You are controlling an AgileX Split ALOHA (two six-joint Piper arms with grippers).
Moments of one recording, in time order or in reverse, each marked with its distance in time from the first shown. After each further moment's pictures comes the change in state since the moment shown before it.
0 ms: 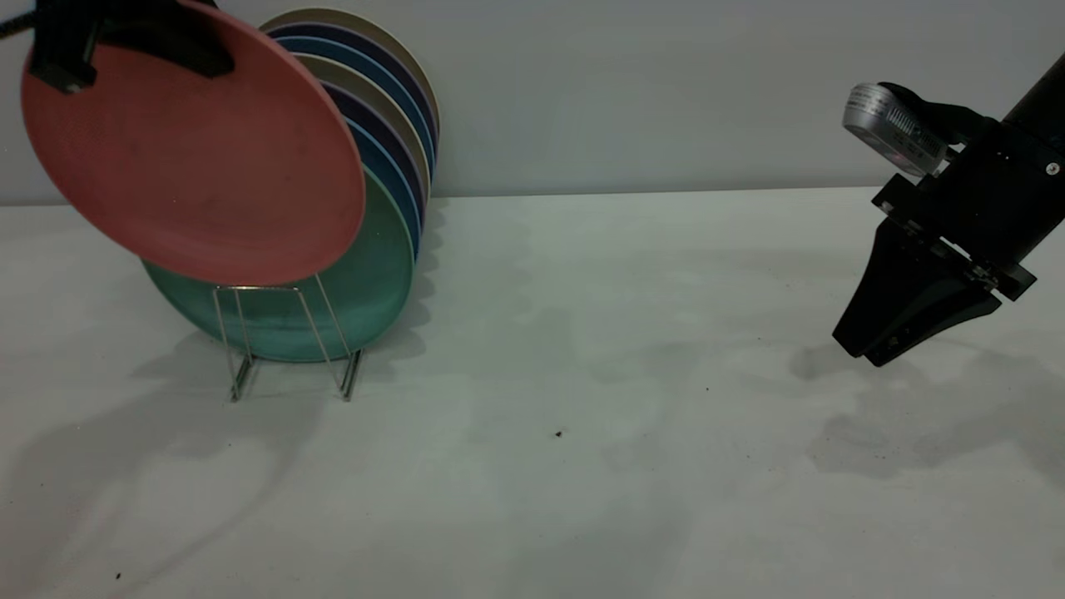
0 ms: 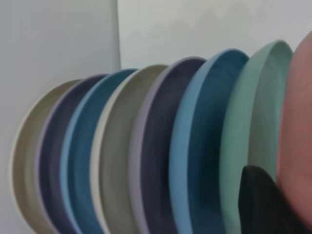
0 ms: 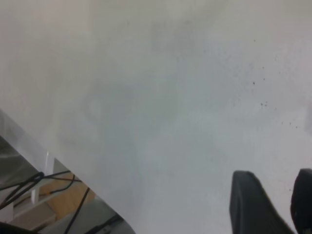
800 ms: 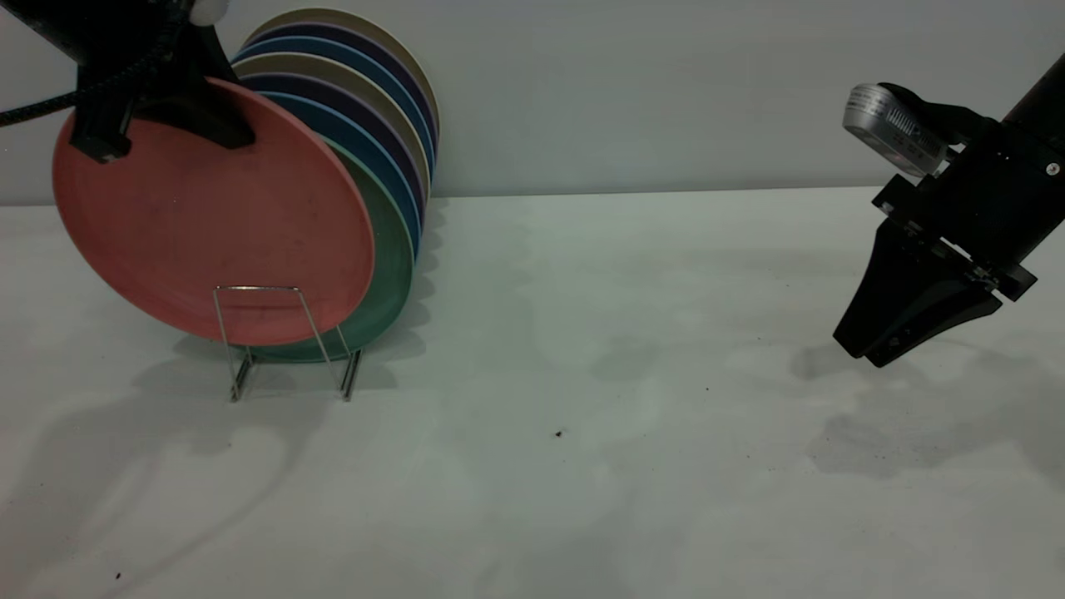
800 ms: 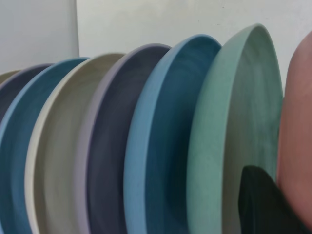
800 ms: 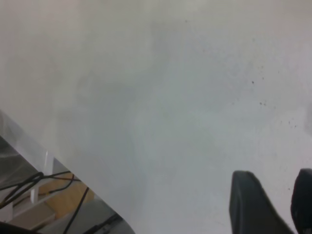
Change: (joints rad) left arm 0.000 0.093 0.000 0.000 -0.017 -0.004; right arm 0.000 0.000 0.000 -0.004 0.000 0.003
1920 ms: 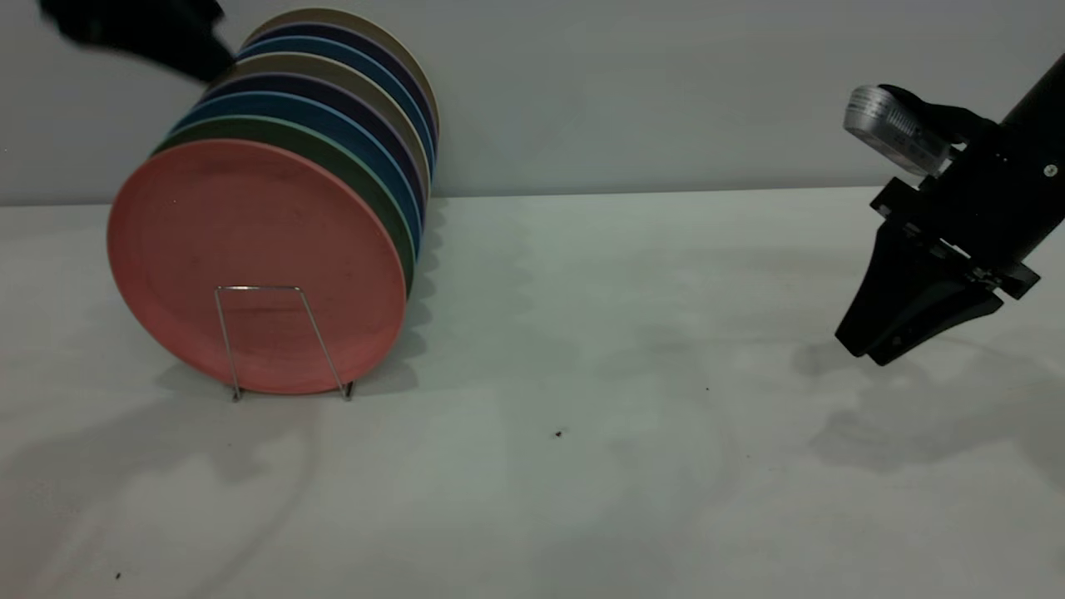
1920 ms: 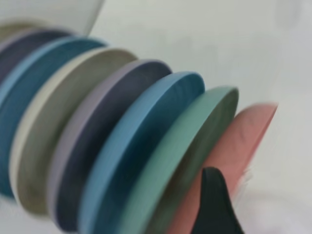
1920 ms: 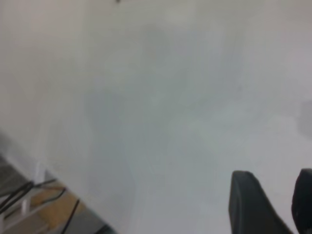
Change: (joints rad) left arm 0.000 -0.184 -0.001 0.004 0.144 -0.704; right arm 0.000 -0.008 0.000 -0.028 -0.059 0.047
